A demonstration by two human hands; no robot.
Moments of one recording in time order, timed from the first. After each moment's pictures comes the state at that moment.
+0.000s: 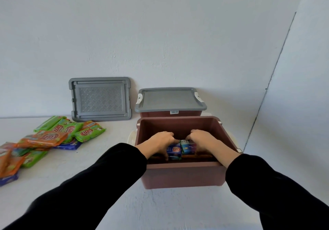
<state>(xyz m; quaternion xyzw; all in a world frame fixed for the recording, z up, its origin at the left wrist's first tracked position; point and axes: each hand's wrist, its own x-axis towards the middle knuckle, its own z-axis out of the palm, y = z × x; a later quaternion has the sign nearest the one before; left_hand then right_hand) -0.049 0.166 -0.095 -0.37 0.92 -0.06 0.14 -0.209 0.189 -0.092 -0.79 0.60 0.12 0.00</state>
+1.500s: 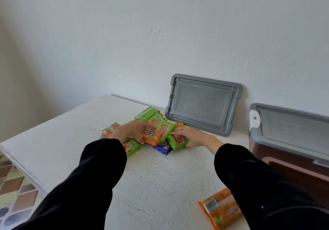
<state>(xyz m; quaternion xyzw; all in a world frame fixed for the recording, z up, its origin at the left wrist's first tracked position) 0.374 0.095 -0.104 -0.68 0.72 0.12 0.03 0.140 0.008 -0.120 -0.96 0.27 0.07 0.10</state>
